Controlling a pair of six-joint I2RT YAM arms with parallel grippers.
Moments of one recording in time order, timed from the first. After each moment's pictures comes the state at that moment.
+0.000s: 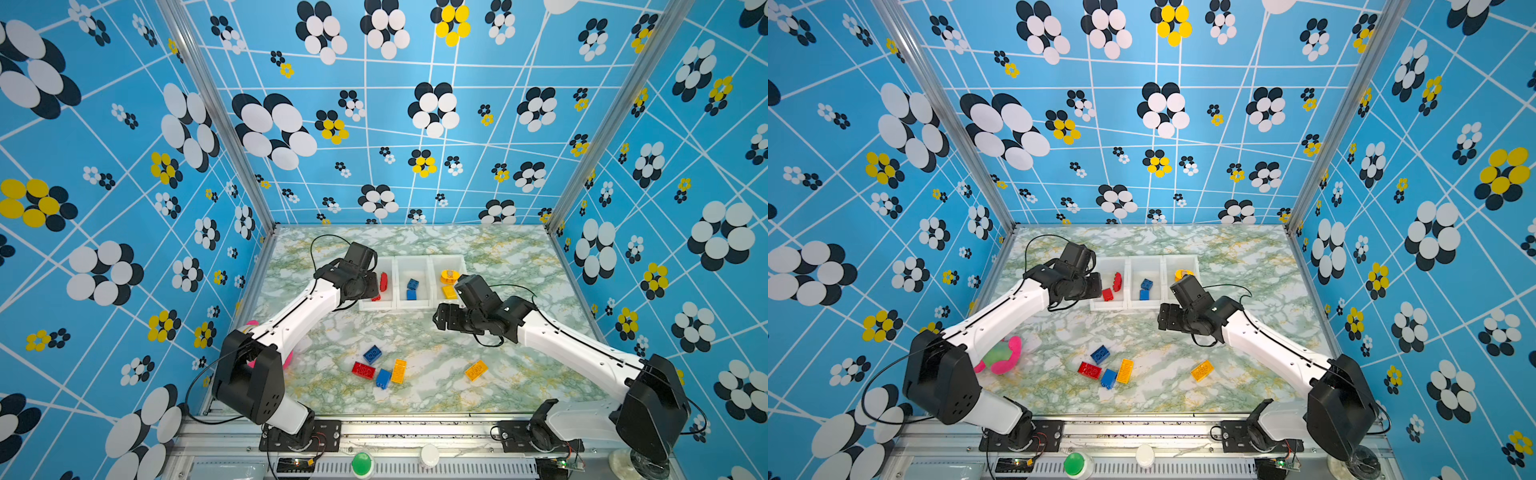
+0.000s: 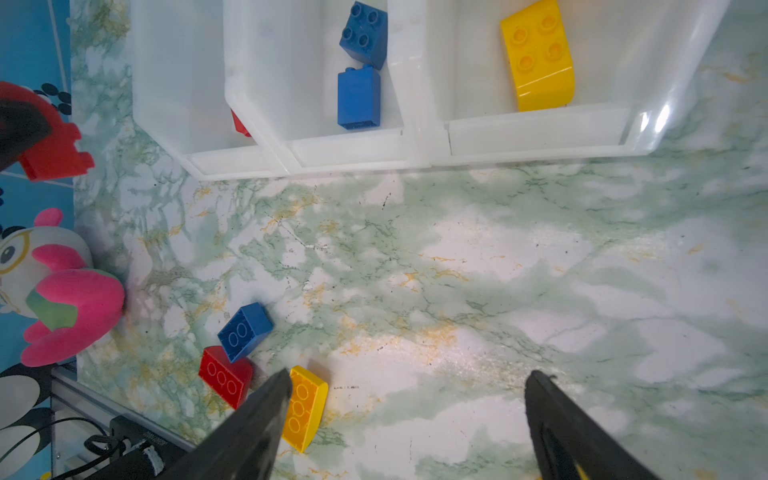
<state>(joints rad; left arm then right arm) -0.45 1.57 1.25 -0.67 -0.06 -0.50 0.69 1.33 0.98 -0.63 0.00 0.70</state>
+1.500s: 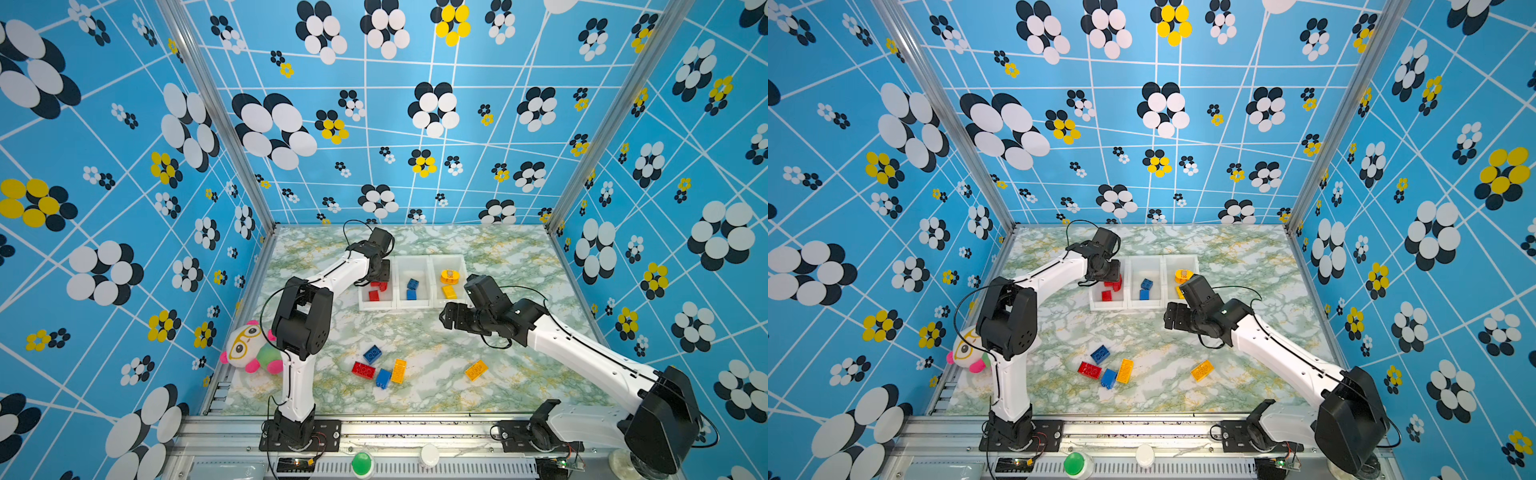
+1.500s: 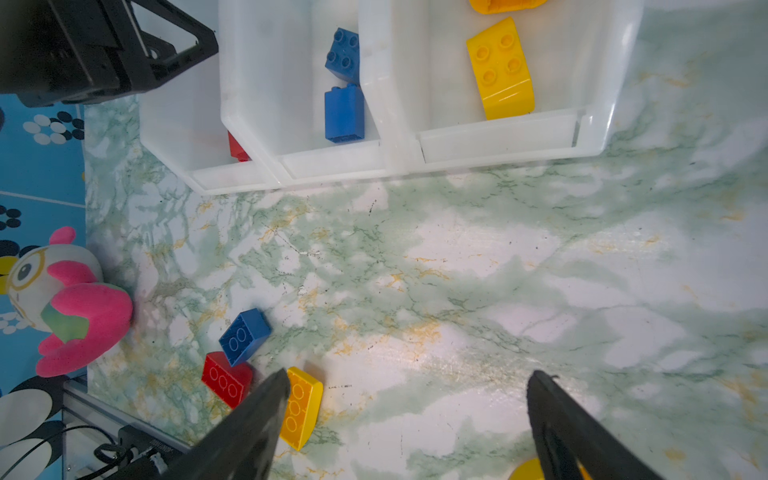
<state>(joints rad) -0.43 2.02 1.58 -0.66 -0.15 -0.35 0.66 1.26 0.94 -0.64 0.00 0.71</state>
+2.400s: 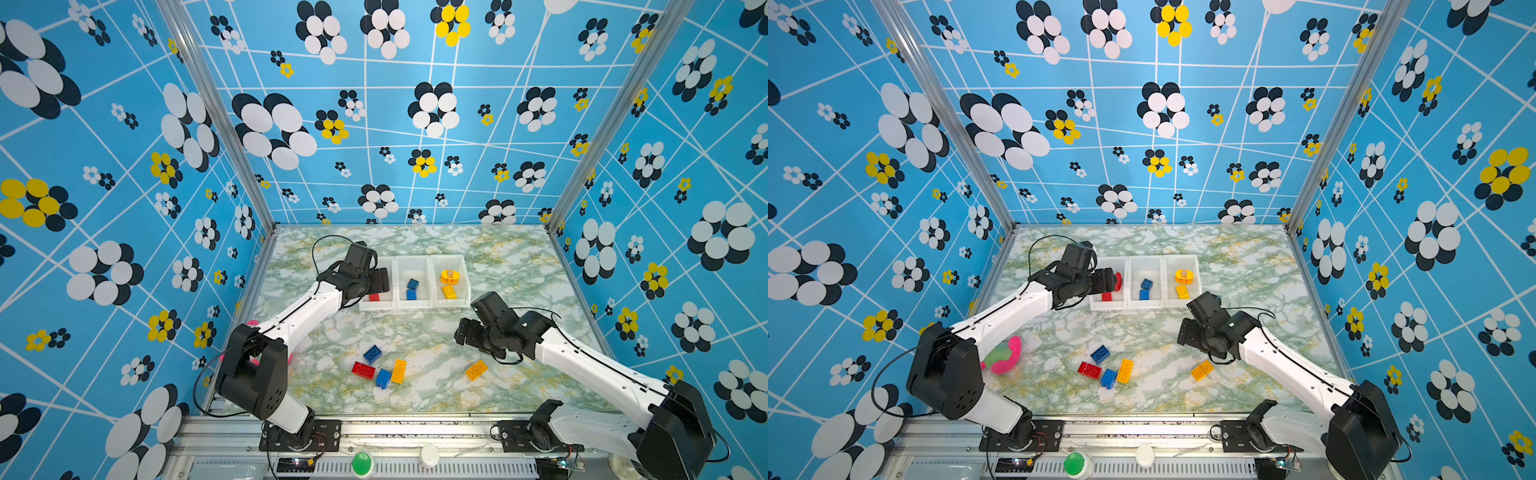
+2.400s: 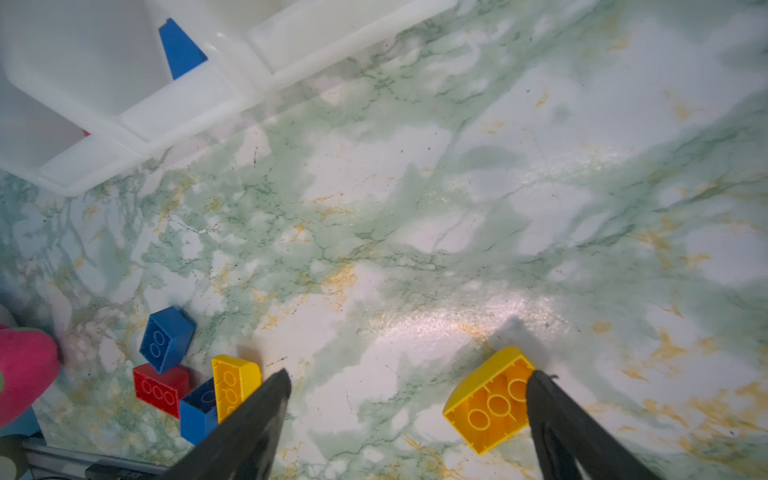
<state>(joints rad) -0.44 1.53 1.12 -0.42 0.02 -0.51 0.65 1.17 0.81 -0.79 0.04 0.90</state>
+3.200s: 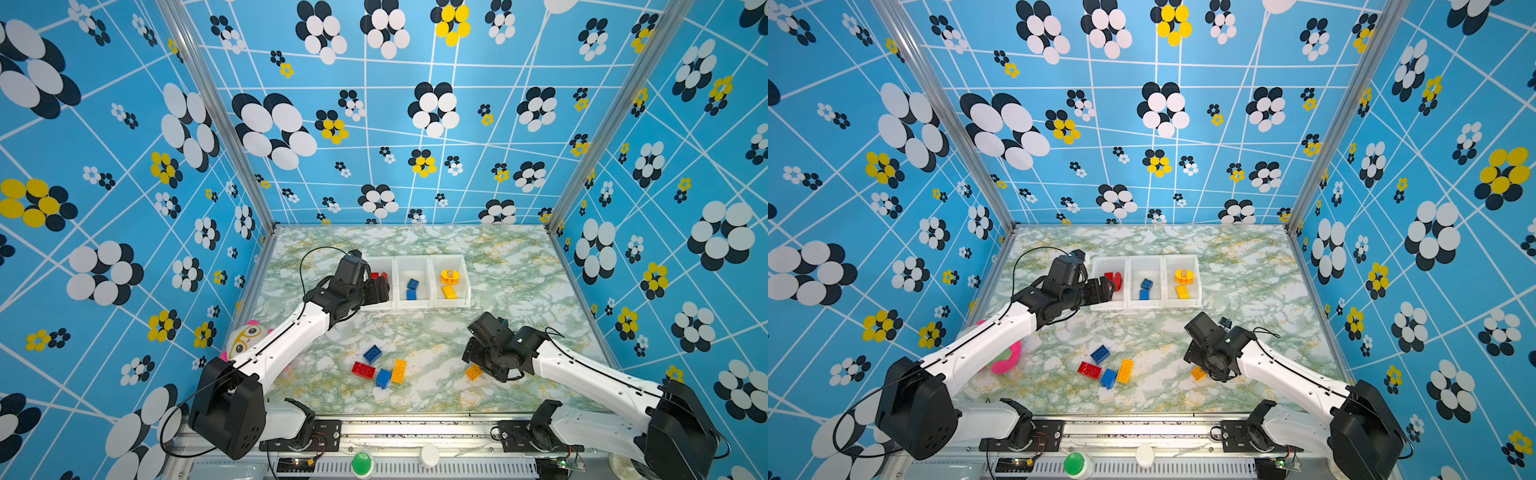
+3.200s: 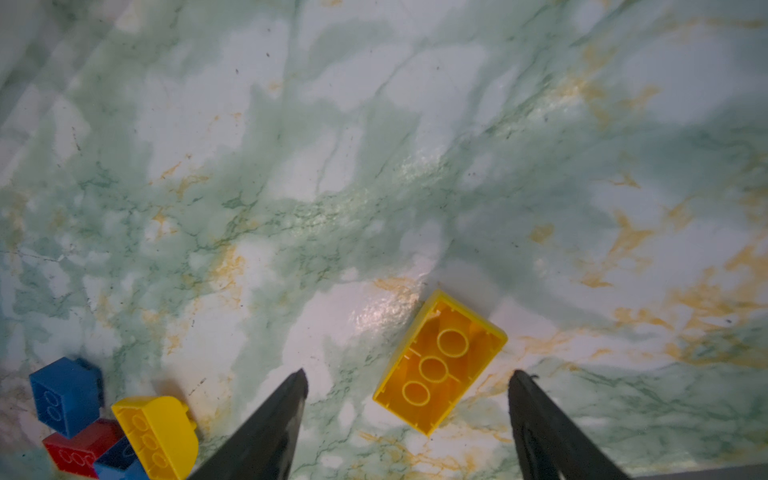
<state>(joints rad) -0.47 1.34 0.98 -0.39 0.06 -0.57 0.74 1.15 0.65 -0.80 0.08 1.19</state>
